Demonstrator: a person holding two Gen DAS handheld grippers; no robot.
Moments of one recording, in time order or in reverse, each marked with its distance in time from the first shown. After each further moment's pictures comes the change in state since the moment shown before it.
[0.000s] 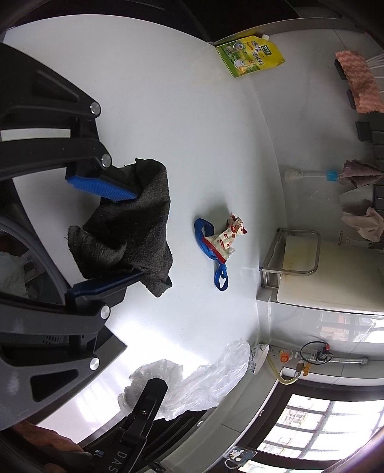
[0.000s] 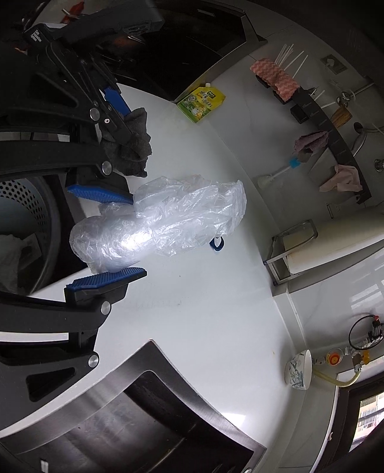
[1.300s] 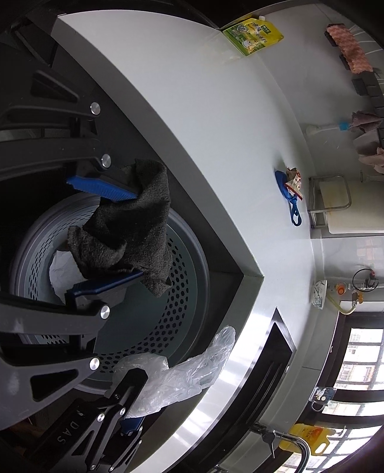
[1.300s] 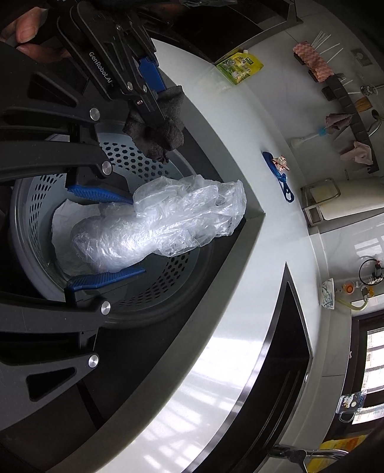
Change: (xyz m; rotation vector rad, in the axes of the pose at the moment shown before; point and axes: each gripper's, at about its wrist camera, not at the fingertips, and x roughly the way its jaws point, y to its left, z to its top) left arm -0.056 -0.029 -0.143 0.239 0.118 -0.107; right arm -0.075 0.032 -0.198 0.013 -0.002 -0.355
